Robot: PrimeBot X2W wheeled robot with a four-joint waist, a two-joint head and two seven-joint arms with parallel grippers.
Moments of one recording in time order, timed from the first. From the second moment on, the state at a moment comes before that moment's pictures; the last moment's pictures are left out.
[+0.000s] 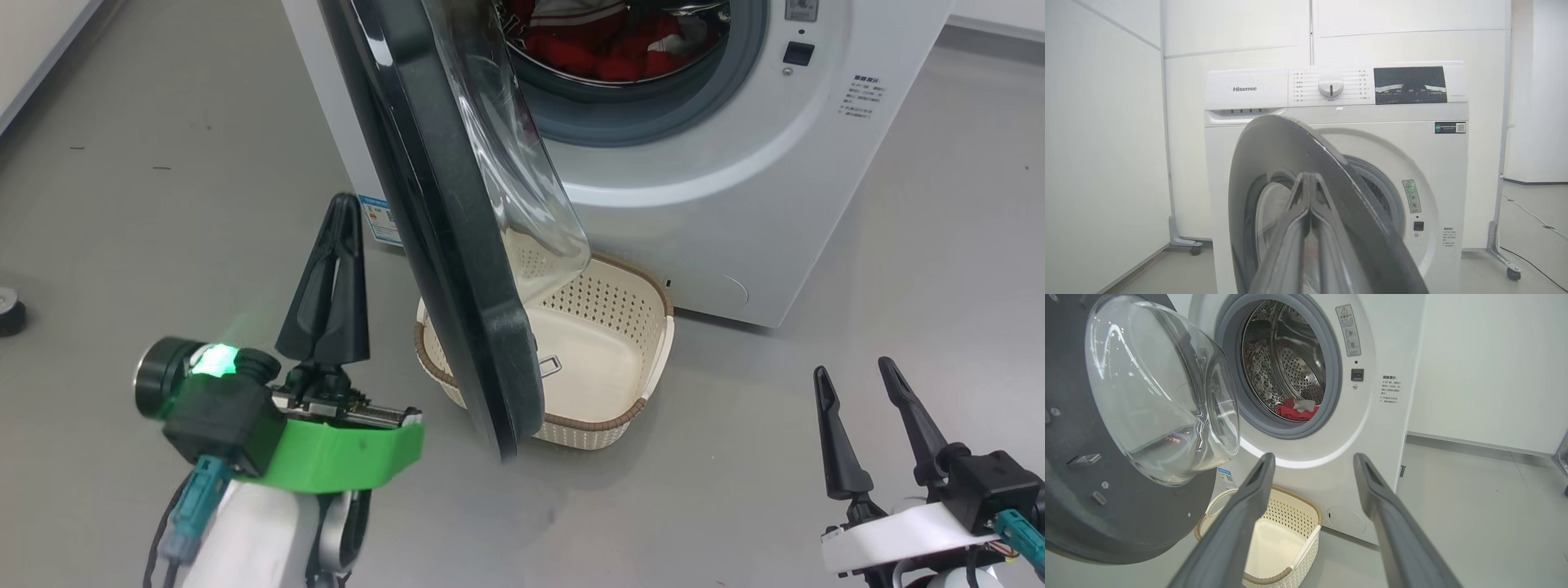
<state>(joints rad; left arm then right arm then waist) -0.23 0.04 -0.34 -0.13 -0.32 0.12 -0.26 0.11 -0.07 0.04 0.01 0.21 0.10 -0.26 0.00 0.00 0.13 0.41</state>
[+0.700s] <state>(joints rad) -0.17 0.04 -0.70 -0.20 -0.34 -0.02 -0.24 0.11 -0.06 0.01 0.05 0.21 0.11 -0.26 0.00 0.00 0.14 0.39</state>
